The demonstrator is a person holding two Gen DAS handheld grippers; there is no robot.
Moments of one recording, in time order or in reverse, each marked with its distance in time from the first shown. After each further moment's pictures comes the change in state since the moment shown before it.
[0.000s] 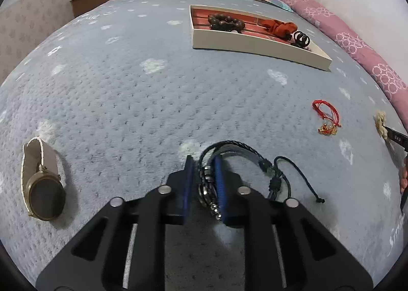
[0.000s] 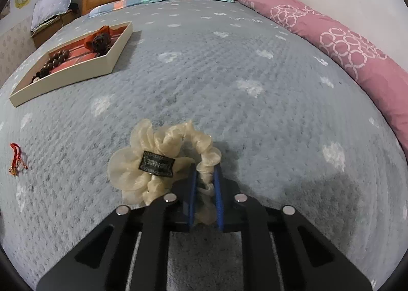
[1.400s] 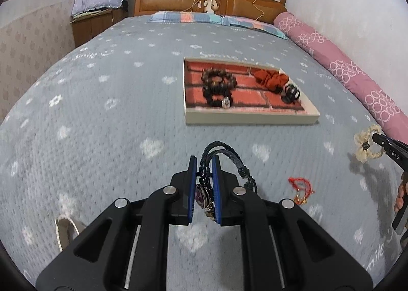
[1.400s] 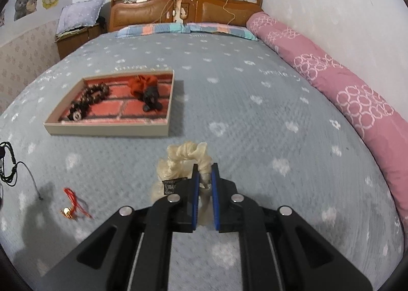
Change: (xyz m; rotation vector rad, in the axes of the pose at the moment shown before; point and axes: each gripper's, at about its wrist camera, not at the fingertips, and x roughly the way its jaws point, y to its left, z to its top) left arm -0.048 -0.010 0.097 0.002 -0.141 -0.016; right arm -0.074 0.065 0.073 -0.093 -0.166 0.072
